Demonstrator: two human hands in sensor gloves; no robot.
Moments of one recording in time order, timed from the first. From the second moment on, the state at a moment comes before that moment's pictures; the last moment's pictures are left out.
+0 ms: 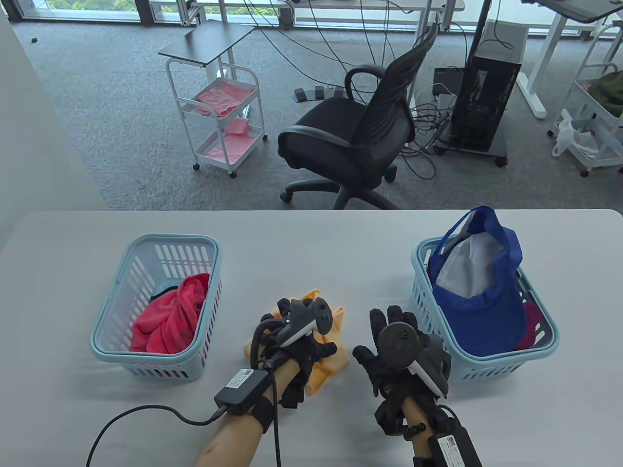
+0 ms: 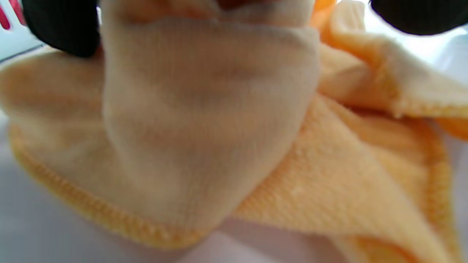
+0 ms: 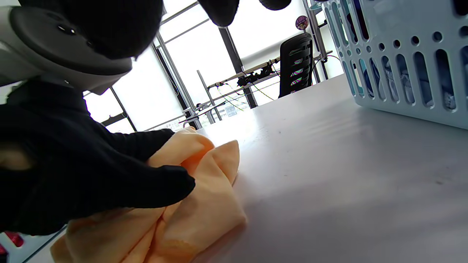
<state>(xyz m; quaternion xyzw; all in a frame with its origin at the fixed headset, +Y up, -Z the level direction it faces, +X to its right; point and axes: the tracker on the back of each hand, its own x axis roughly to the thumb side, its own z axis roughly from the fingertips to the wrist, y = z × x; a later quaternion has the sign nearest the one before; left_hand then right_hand) -0.063 -0.755 -0.421 -0.23 -0.04 -0.01 0.97 0.124 -0.689 -0.333 0.03 0.00 0.98 0.21</state>
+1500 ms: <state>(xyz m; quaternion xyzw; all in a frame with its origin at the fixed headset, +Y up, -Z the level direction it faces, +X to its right) -0.276 -0.562 -0.375 0.04 0.14 0.03 0.99 0.117 -0.692 -0.332 0.03 0.02 0.98 0.19</state>
